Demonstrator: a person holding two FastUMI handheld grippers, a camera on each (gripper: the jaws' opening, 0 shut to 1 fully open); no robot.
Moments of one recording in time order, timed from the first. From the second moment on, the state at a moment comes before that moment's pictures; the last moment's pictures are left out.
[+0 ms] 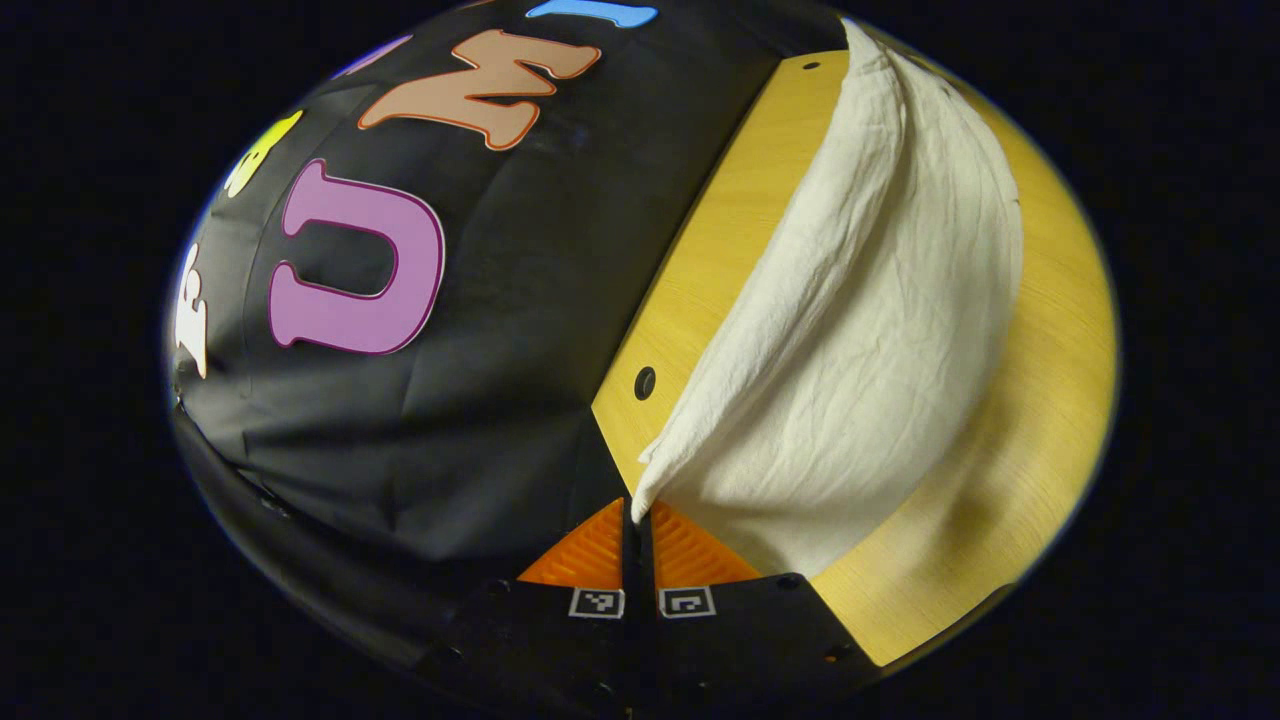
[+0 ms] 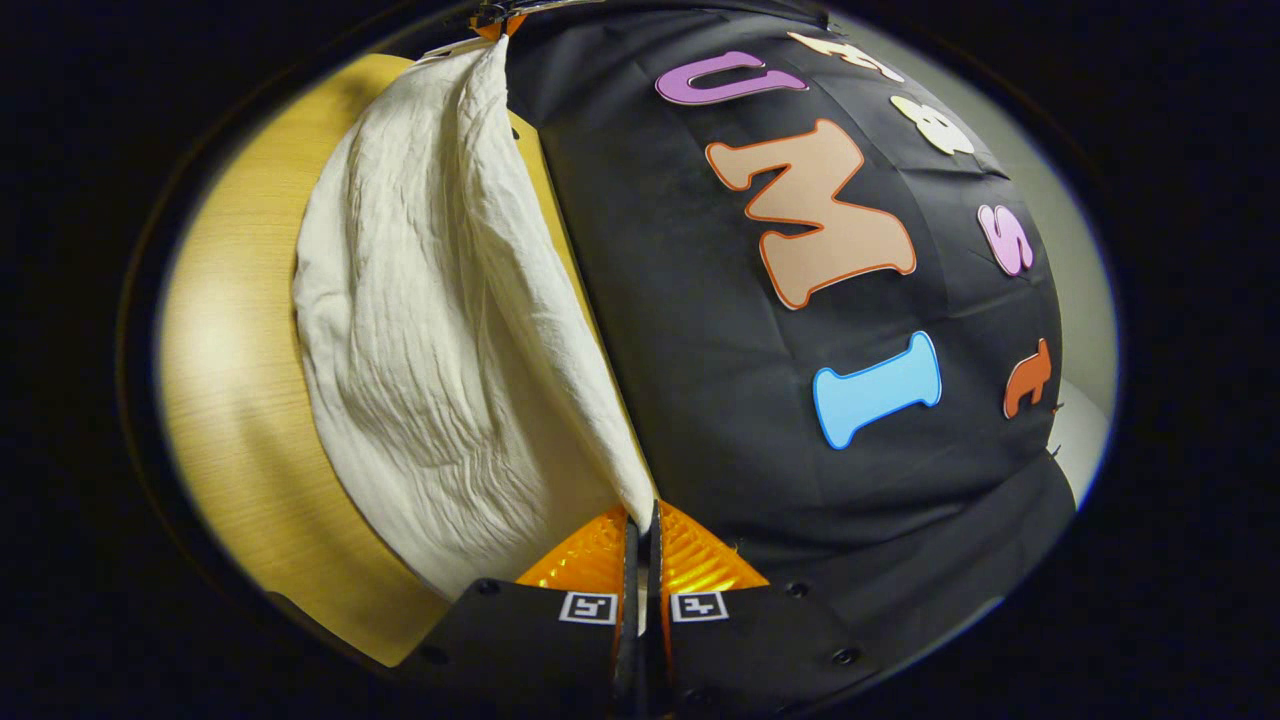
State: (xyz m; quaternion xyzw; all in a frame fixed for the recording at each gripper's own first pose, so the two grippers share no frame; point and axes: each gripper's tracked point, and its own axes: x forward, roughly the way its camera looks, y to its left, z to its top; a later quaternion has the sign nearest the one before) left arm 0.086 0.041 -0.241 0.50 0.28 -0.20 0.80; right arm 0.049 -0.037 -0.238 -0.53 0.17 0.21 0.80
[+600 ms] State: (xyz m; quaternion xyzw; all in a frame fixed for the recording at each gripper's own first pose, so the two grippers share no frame) left arm 0.157 -0.005 -0.327 0.47 0.27 -0.24 0.80; right arm 0.099 -0.018 -0.335 -0.54 0.24 0.18 0.79
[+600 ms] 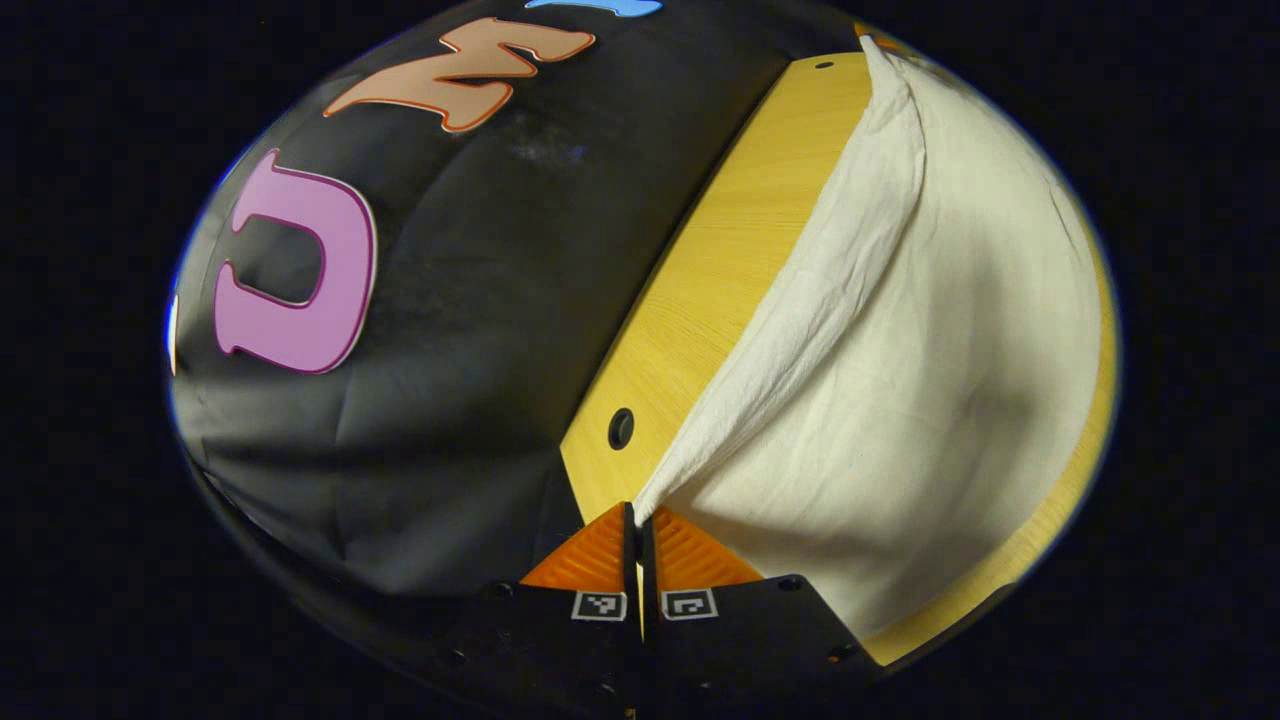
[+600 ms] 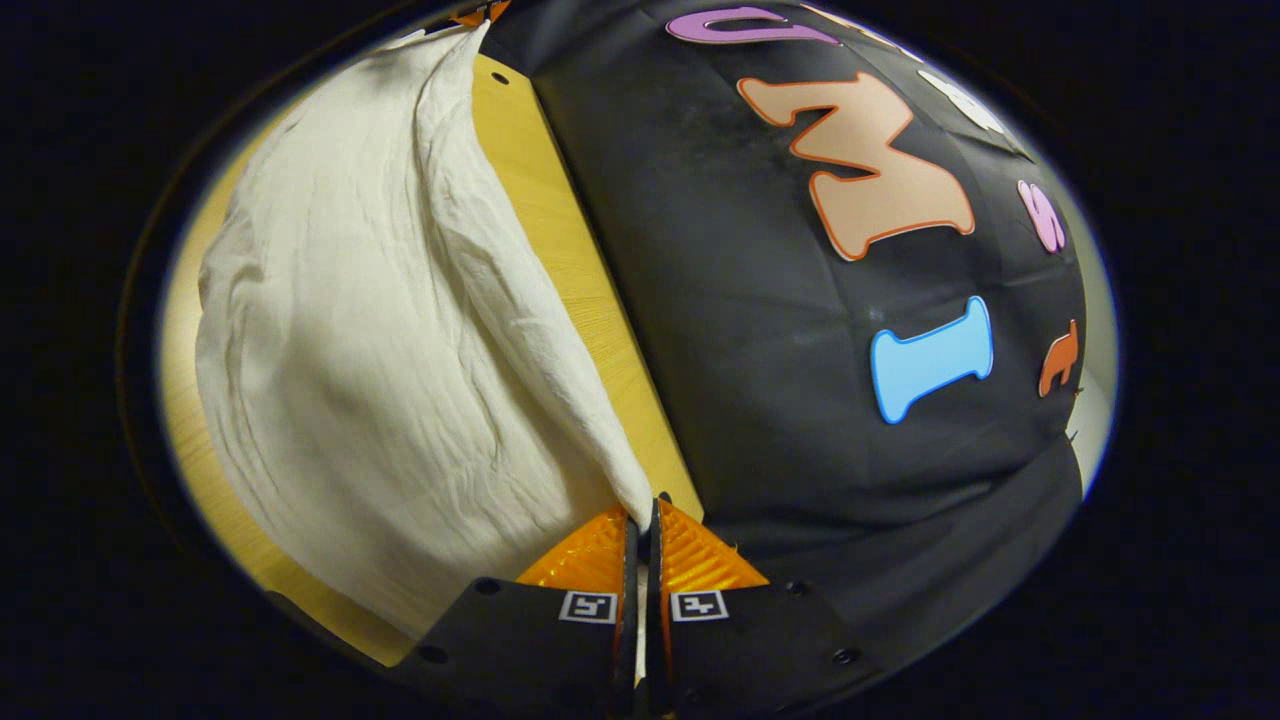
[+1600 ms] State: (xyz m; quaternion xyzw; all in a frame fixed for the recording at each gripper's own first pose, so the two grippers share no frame) left arm 0.093 -0.078 -0.231 0.22 0.23 -0.17 0.93; right arm 0.054 -0.094 -0.294 -0.20 0.32 0.02 0.93
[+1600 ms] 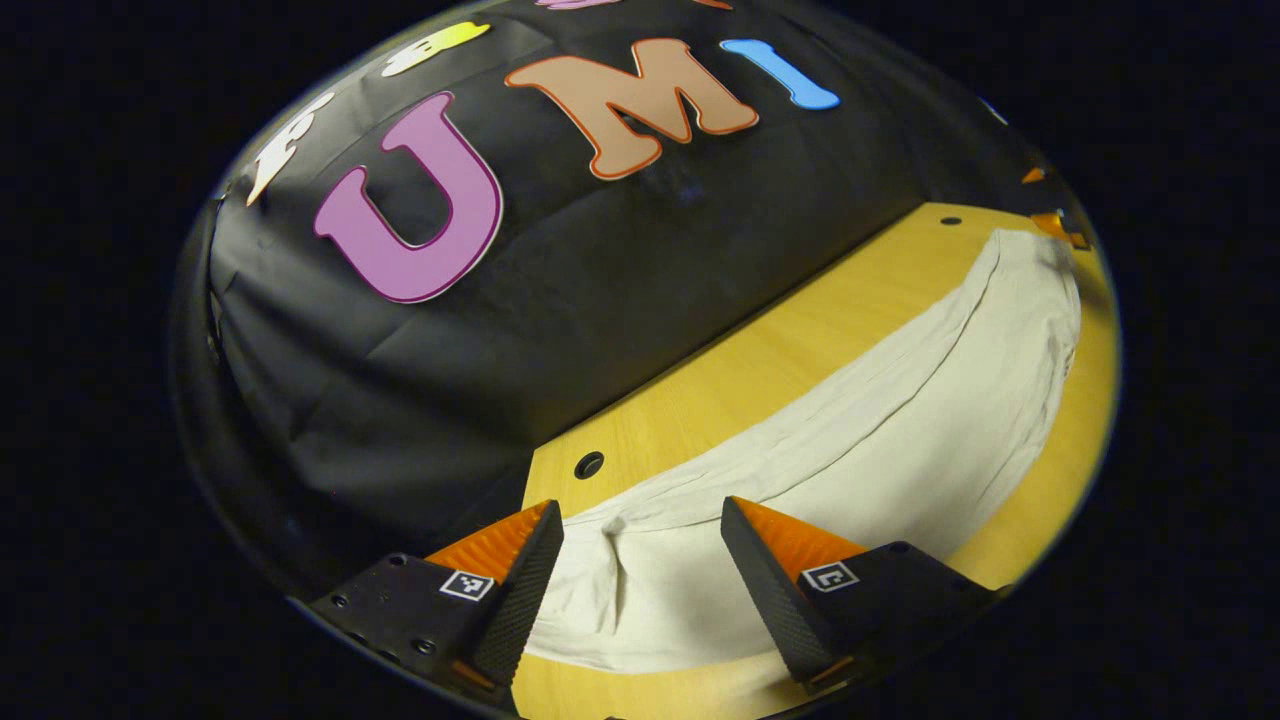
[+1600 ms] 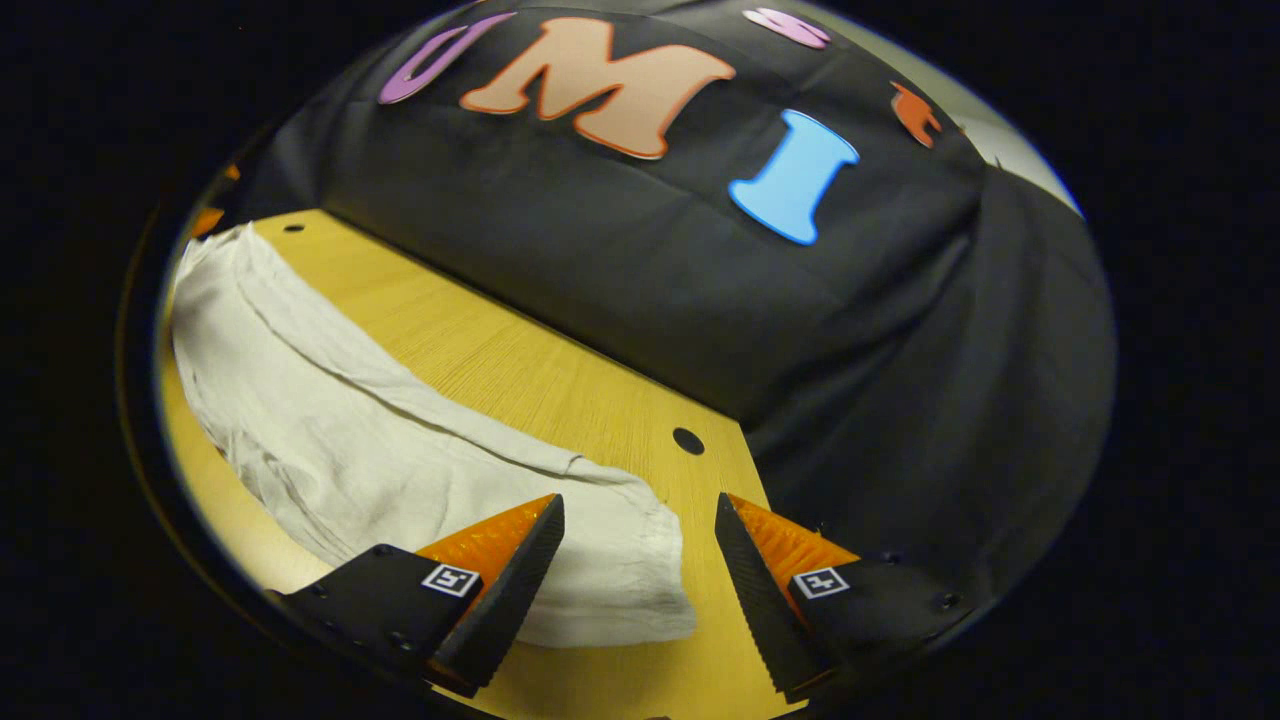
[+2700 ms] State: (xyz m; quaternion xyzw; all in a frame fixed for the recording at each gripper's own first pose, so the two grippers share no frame) left arm 0.015 -0.104 -0.170 0.12 0.21 -0.16 0.96; right arm -0.009 -0.145 -0.381 0.29 0.45 -0.16 0.83
